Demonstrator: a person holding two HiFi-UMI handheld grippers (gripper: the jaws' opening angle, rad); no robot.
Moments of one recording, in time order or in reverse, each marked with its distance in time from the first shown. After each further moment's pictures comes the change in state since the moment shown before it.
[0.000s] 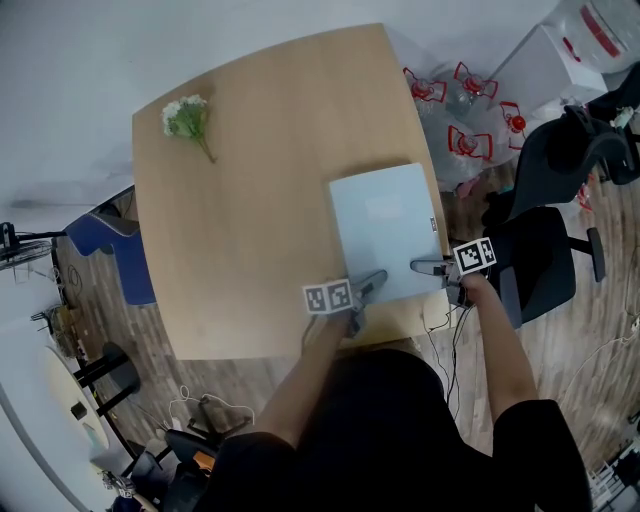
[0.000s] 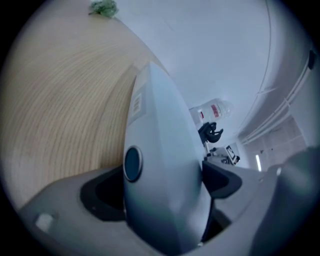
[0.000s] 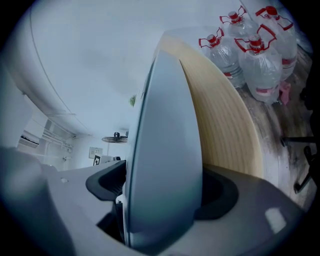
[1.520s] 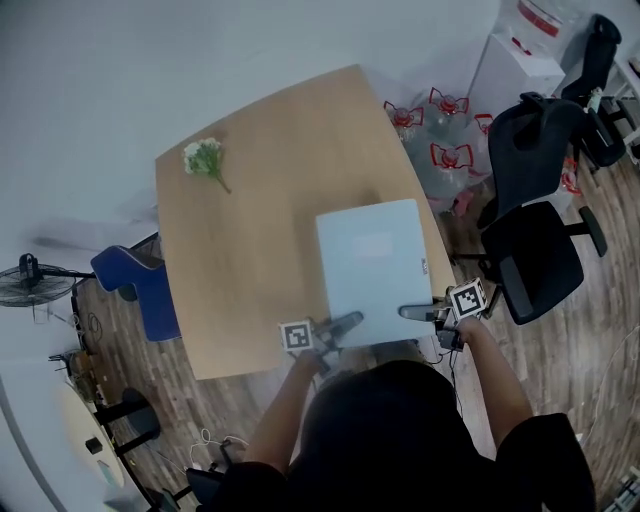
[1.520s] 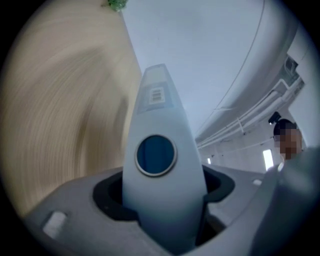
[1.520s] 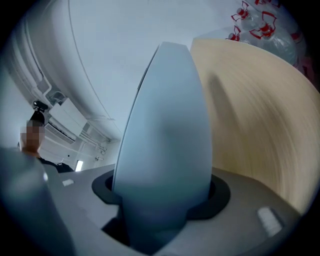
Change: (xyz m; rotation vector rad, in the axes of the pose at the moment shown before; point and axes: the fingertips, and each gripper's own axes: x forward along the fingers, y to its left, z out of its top) left arm -0.156 -0.086 -0.089 -0.077 0.025 -0.479; right arm -0.011 0.164 -0.156 -0.136 -0.155 0.414
